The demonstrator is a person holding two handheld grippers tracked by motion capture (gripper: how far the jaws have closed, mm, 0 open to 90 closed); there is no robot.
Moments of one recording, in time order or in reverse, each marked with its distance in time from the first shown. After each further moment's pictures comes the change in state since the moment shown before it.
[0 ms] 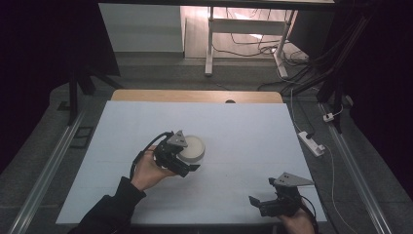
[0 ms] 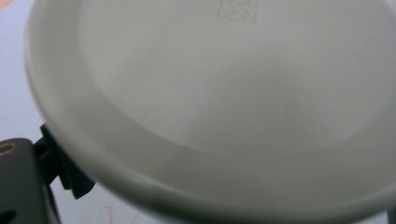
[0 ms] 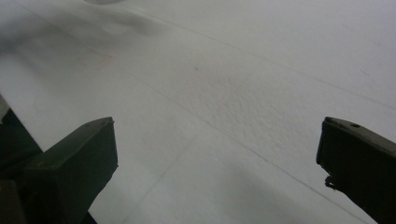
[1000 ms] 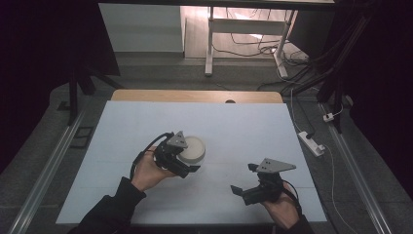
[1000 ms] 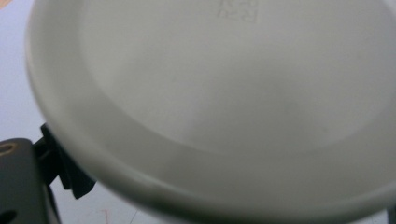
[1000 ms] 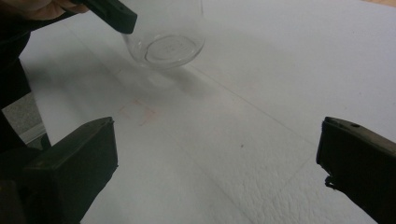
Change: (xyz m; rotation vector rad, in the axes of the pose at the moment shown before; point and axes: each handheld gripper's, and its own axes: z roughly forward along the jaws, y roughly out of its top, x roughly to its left) left arm -0.002 -0.001 0.001 -0.006 -0.011 0.013; right arm 0.019 0.050 0.030 -0.075 0.140 -0.099
